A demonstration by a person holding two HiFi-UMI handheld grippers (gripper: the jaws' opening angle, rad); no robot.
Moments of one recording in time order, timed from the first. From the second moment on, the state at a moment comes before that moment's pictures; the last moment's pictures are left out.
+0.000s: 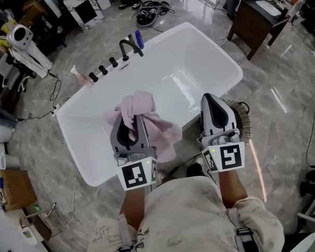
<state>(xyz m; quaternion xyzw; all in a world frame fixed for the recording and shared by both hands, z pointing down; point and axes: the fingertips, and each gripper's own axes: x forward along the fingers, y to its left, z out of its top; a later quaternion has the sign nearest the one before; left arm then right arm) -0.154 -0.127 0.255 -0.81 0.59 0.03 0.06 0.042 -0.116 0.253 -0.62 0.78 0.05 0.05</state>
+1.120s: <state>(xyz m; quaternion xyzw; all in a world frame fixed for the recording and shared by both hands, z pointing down) 0.213 -0.135 0.230 -0.91 0.40 0.06 0.08 0.391 -0.039 0.260 -0.78 0.62 0.05 0.06</state>
